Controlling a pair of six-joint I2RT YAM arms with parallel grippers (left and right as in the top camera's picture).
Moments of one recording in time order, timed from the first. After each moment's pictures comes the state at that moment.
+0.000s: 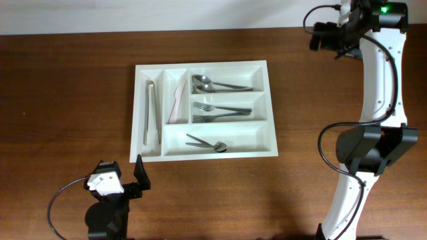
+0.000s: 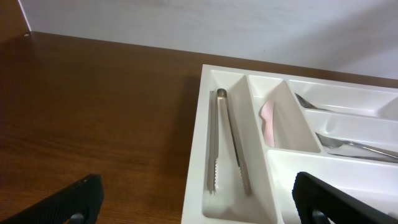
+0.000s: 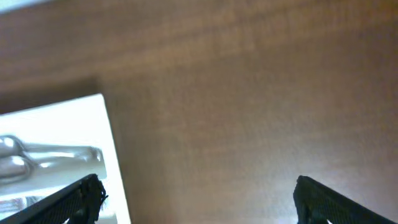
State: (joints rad) left arm 0.03 0.01 0.10 -0.31 -0.05 -0.13; right arm -0.12 2.28 2.53 -1.34 -0.10 0.17
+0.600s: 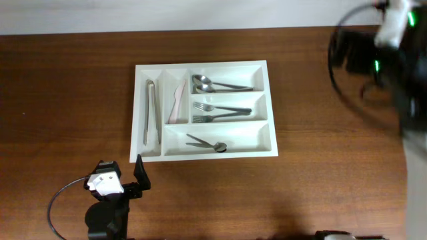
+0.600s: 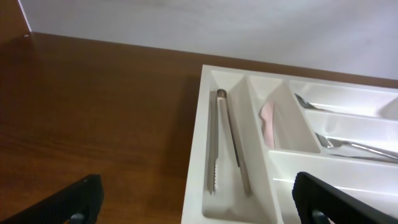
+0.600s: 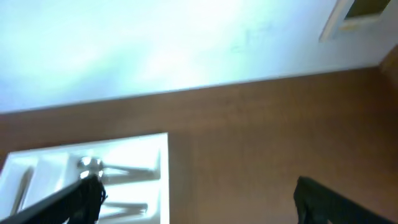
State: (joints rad) left arm 0.03 0.01 0.10 -0.31 -0.05 -0.13; right arm -0.05 1.35 1.79 -0.93 -0.06 0.18
